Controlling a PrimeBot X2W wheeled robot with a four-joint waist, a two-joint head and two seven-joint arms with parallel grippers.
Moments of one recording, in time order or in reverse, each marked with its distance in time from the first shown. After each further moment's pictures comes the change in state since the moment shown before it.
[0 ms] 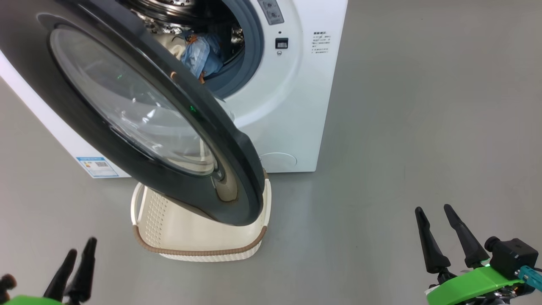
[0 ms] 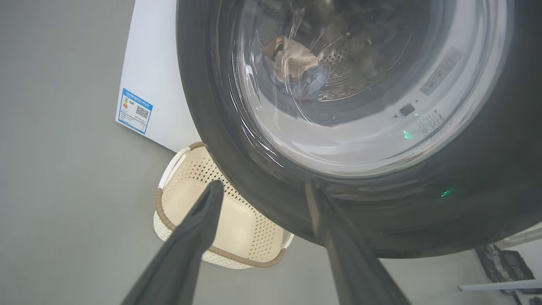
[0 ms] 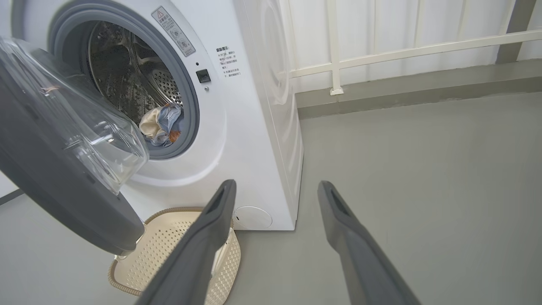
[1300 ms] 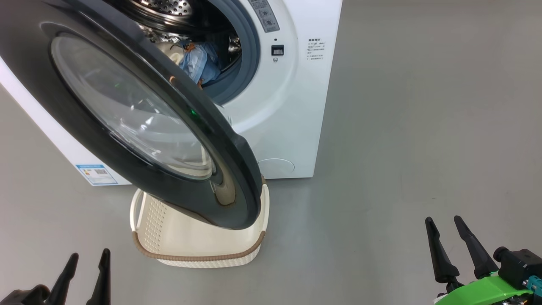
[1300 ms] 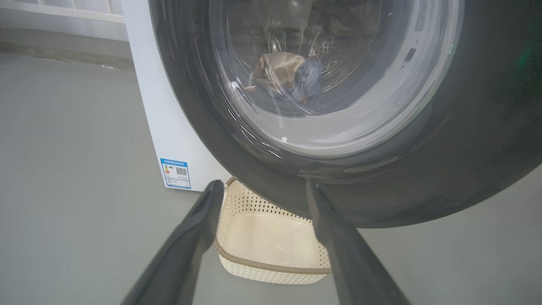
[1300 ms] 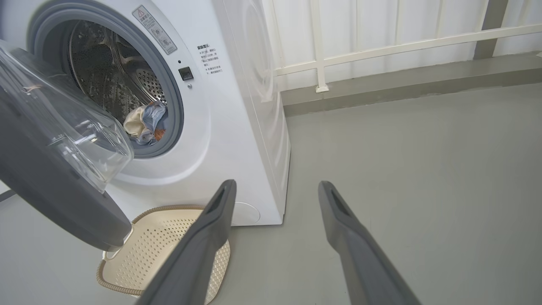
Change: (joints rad) left arm 0.080 -0.219 0.222 0.030 0.734 -0.004 -0.020; right arm 0.038 -0.001 -0.040 0.012 0.000 0.000 0.000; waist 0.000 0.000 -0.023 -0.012
